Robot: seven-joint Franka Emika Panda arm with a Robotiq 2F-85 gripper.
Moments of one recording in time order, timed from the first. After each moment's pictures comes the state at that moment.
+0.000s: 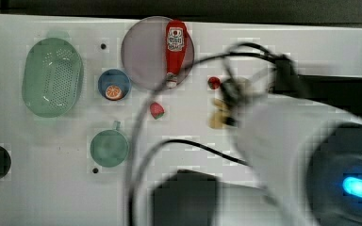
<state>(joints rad) -0.01 -0.25 -0.17 -1.92 -0.06 0.28 0.08</state>
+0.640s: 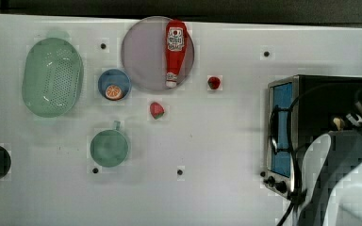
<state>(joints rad) -0.08 0.09 -0.56 -1.93 -0.17 0.52 -0.40</state>
